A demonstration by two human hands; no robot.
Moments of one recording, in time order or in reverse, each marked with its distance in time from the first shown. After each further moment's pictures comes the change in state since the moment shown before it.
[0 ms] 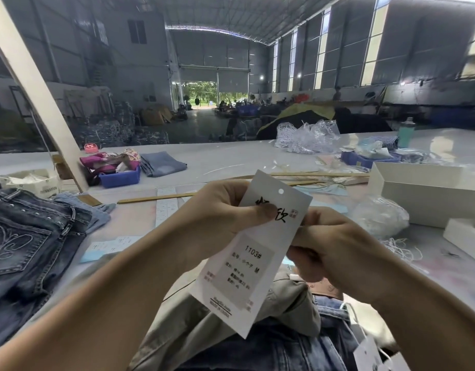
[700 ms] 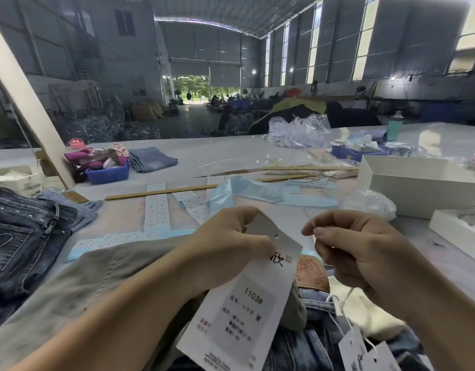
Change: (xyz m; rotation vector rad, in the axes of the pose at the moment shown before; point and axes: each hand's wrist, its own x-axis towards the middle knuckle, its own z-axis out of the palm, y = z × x) left_hand -0.003 -0.019 0.032 0.199 -0.050 -0.201; right_hand -0.036 0.014 -0.031 0.161 0.299 0.121
